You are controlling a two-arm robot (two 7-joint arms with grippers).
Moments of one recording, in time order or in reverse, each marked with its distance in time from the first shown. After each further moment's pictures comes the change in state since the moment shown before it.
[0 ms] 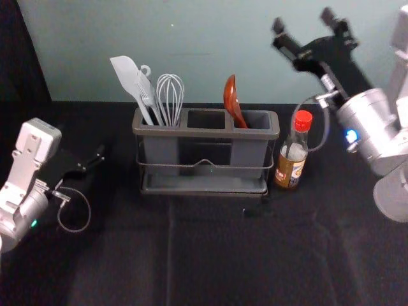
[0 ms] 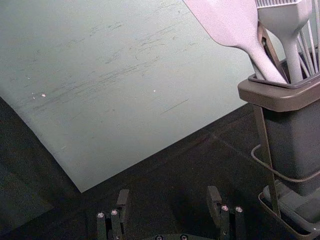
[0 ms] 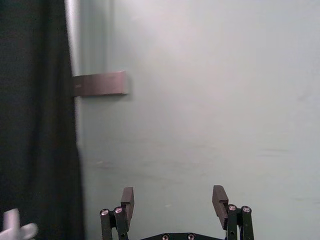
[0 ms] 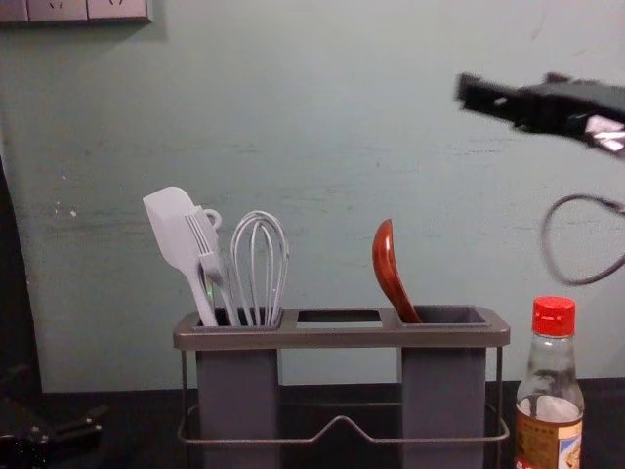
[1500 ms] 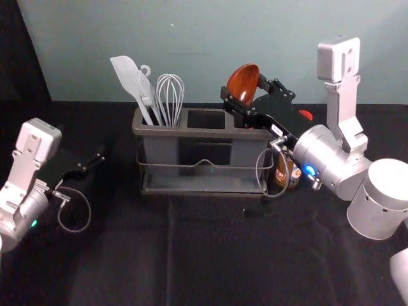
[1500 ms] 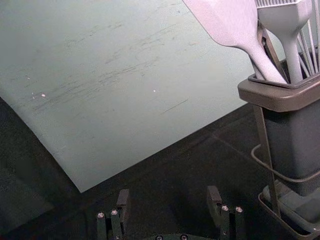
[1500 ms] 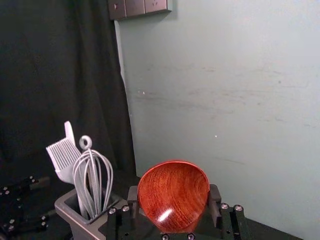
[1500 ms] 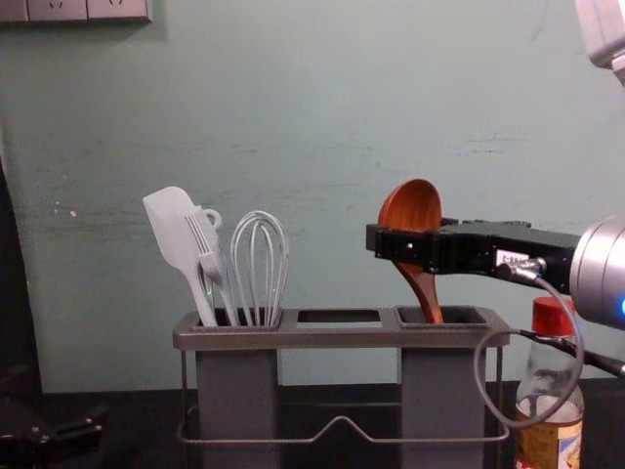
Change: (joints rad) left arm 0.000 0.000 0.000 0.000 0.000 0.000 0.000; right arm 0.019 0.038 -0.129 0.068 0.053 0.210 0.077
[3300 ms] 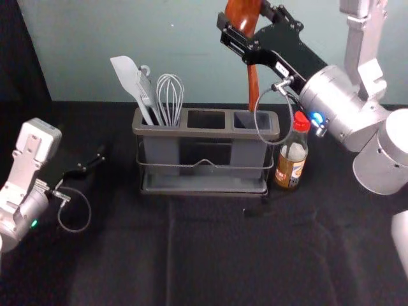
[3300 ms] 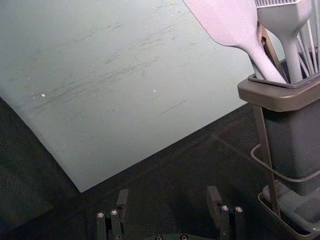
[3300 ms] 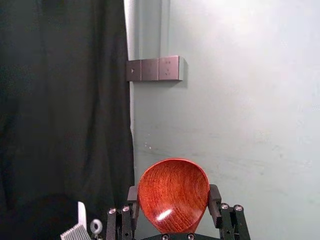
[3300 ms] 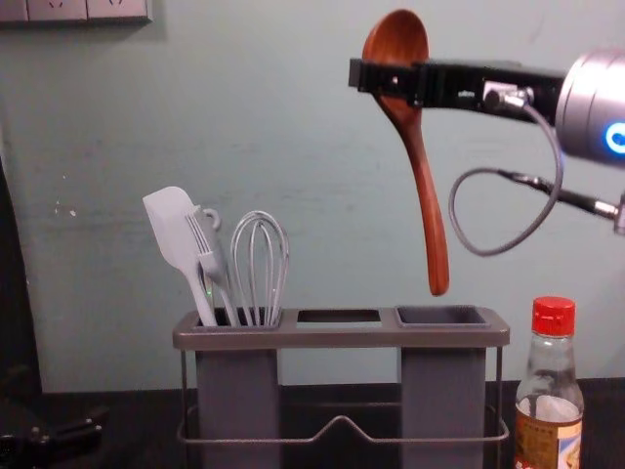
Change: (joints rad) left arm 0.000 0.000 0.000 0.000 0.000 0.000 0.000; right arm 0.087 -0.090 0.076 -0.066 -0.071 -0.012 0.087
